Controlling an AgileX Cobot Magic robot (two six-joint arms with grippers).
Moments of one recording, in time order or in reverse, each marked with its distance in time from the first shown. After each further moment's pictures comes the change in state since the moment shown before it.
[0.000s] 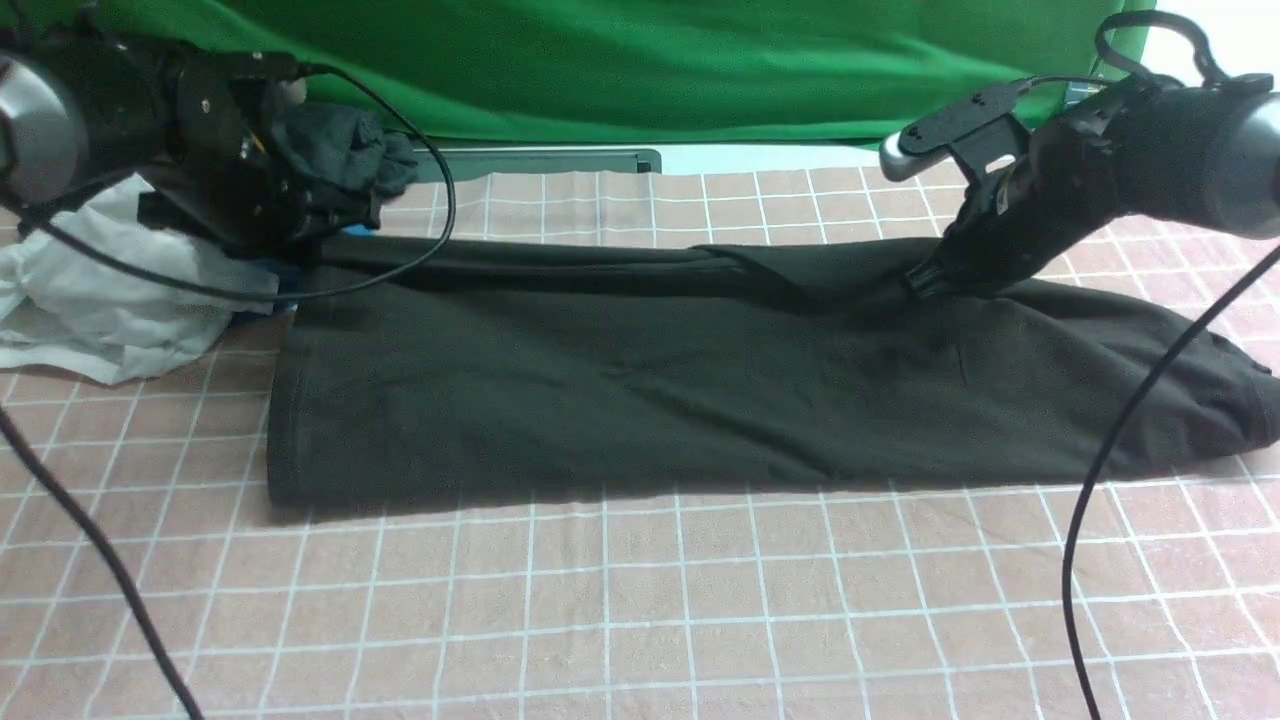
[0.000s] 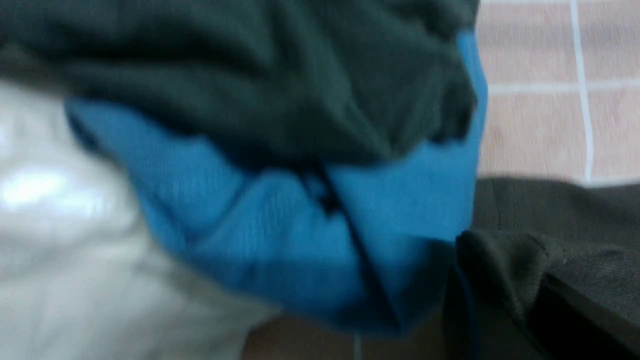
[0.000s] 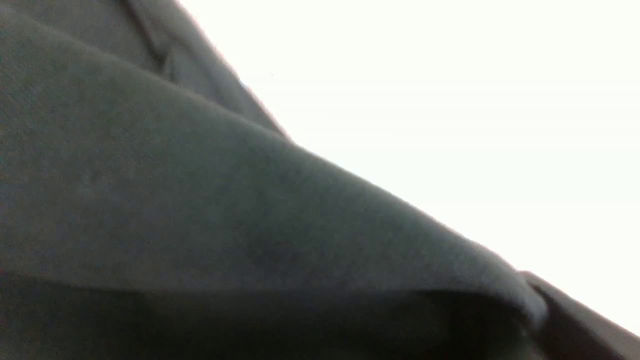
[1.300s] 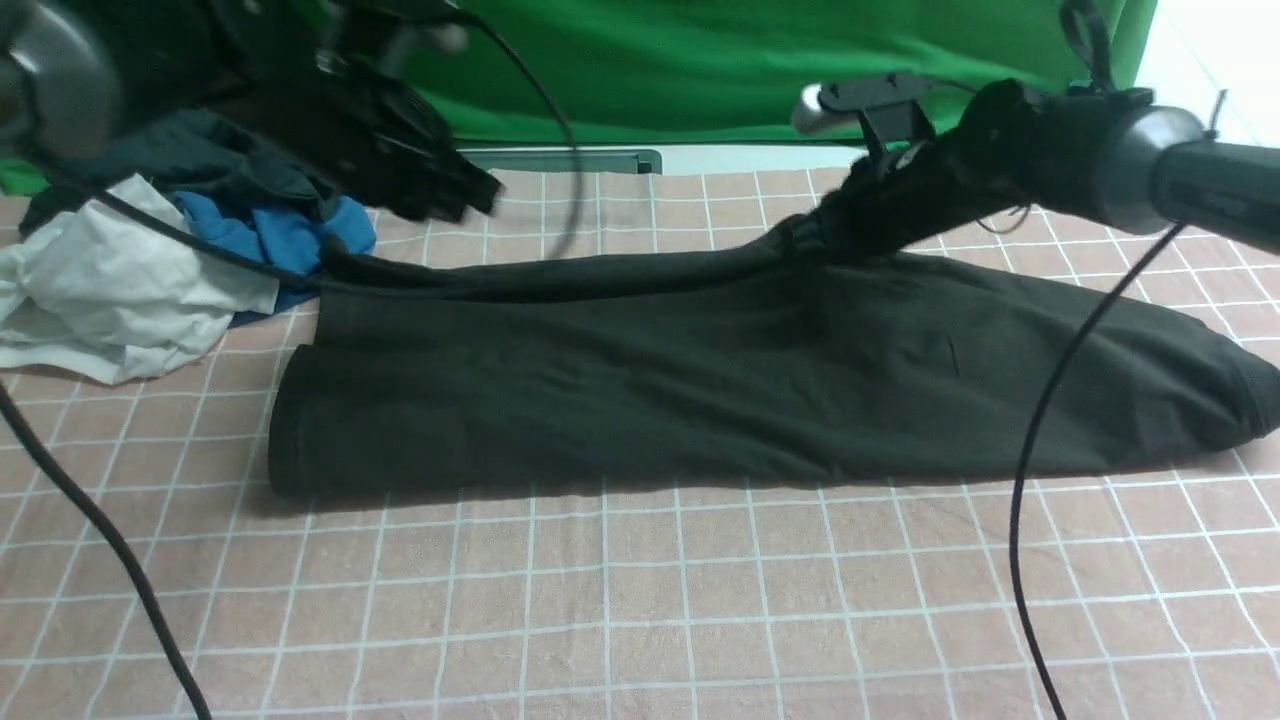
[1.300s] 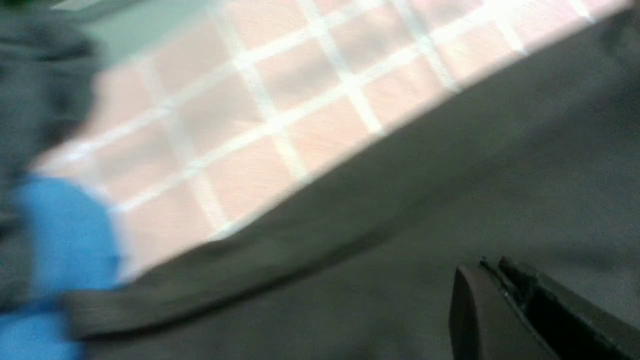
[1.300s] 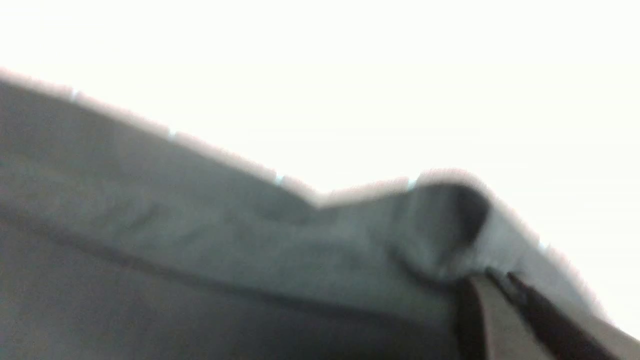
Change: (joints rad) right arm 0.021 0.216 -0.290 0.708 -0.097 -0.429; left arm -0.170 -0.105 0.004 -0.409 0.098 0.643
